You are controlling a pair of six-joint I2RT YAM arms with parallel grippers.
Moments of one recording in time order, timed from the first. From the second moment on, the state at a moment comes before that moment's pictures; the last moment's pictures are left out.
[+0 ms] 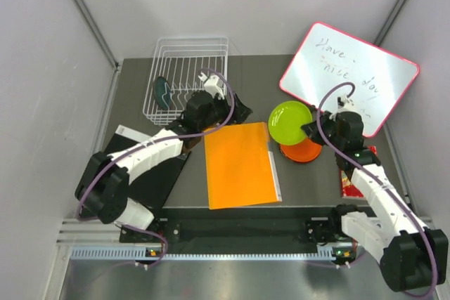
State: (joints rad) left arm -0.64 1.49 0.96 0.27 0.16 -0.63; right arm 0.17 0.91 0.59 -0.11 -0.16 0.61
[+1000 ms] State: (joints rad) left arm -0.29 1.33 1.00 0.07 -0.34 -0.30; right arm -0.02 1.11 0.58 -0.28 -0.16 0.46
